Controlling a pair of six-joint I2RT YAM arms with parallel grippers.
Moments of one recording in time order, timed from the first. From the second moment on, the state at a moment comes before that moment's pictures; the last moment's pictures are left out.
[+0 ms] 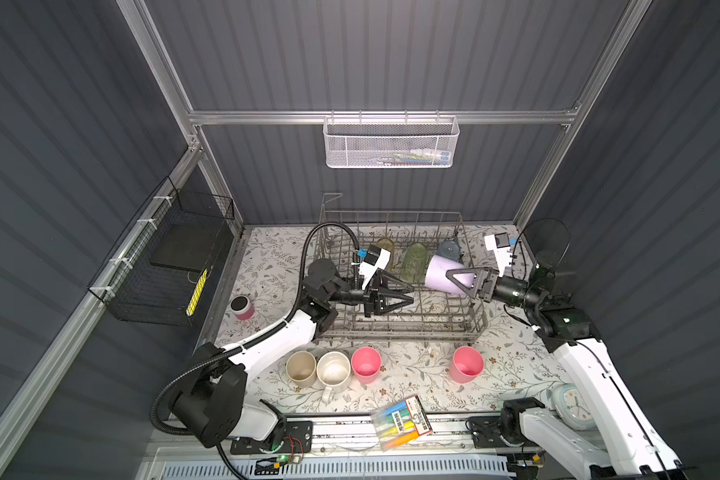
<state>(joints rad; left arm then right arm) -0.65 1.38 0.90 0.72 1.10 -0.45 0.12 0.93 1.00 -0.39 -0.82 0.48</state>
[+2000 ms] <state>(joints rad) -0.65 1.17 0.81 0.28 0.99 -0.13 0.32 1.69 1.56 -1.01 0.15 0.25</state>
